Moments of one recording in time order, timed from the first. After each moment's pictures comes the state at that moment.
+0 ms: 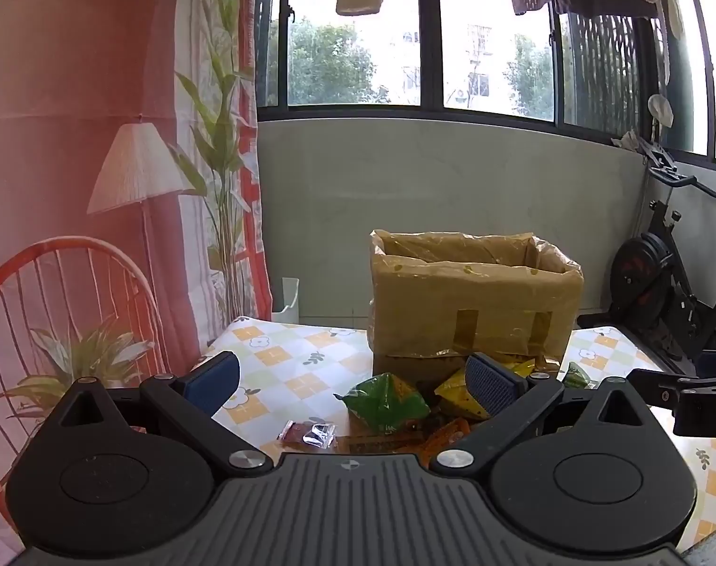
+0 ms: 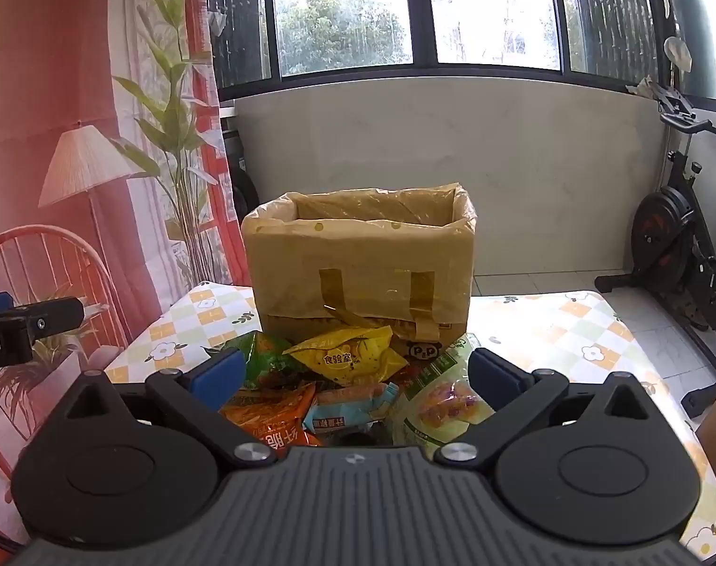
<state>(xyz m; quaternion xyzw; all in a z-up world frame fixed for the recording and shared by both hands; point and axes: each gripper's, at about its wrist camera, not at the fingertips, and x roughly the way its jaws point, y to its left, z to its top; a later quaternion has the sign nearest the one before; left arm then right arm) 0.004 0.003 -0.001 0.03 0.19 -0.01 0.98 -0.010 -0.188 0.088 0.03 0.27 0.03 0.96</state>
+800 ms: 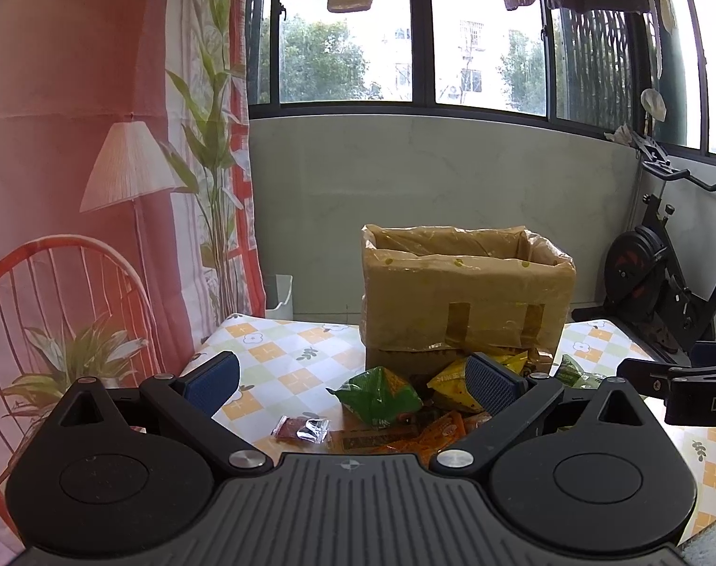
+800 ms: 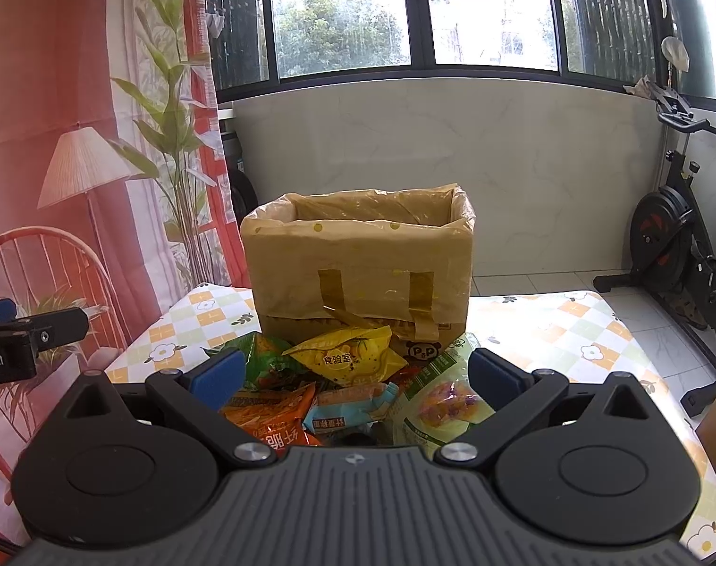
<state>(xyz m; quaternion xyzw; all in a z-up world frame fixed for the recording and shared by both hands) 0.006 0.004 -0.005 0.03 0.19 -0.02 0.98 -0.010 -0.186 0.087 0.03 0.27 0.02 0.96</state>
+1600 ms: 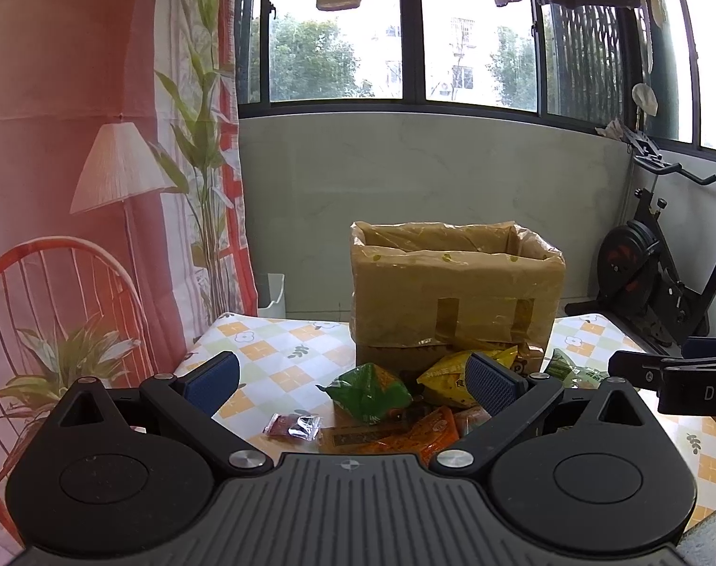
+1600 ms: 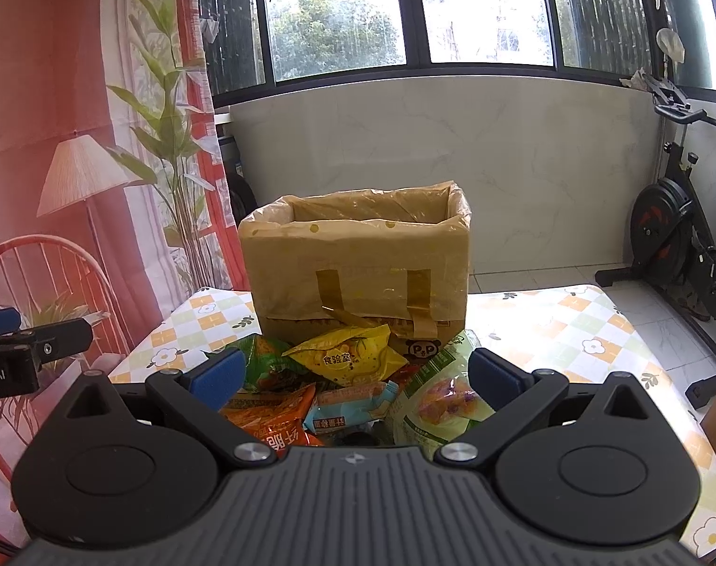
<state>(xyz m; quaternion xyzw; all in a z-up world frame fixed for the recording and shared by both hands) 0.005 0.000 -0.007 0.04 0.20 -0.03 0.98 -0.010 -0.189 0.088 0.04 0.27 0.02 0.96</state>
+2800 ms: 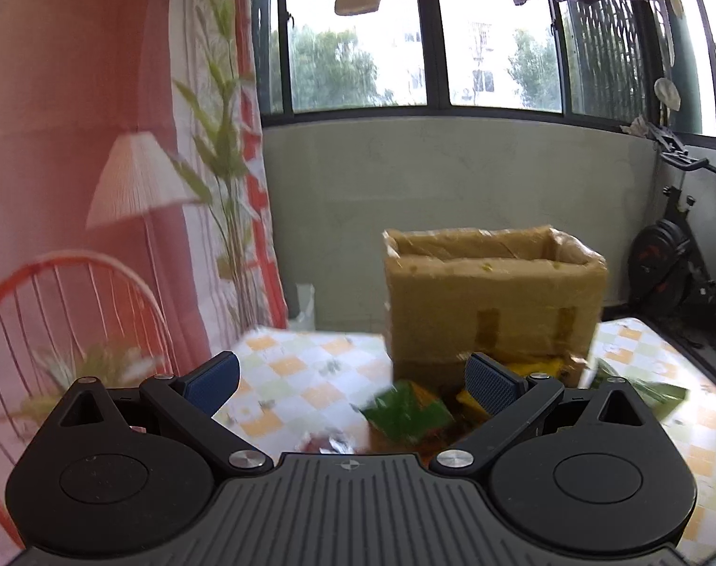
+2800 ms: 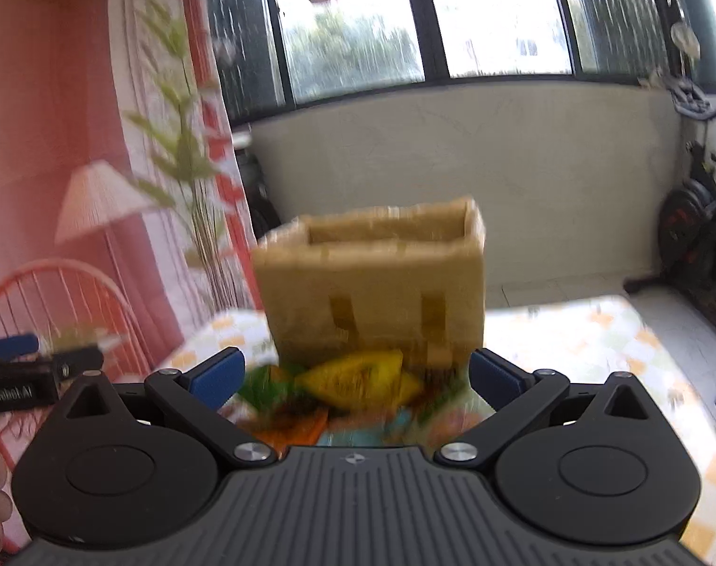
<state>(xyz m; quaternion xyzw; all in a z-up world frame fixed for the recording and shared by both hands) 0.034 0.002 -0.012 0.06 0.18 0.01 0.98 0.009 -0.224 0.092 0.05 0.21 0.06 0.97</state>
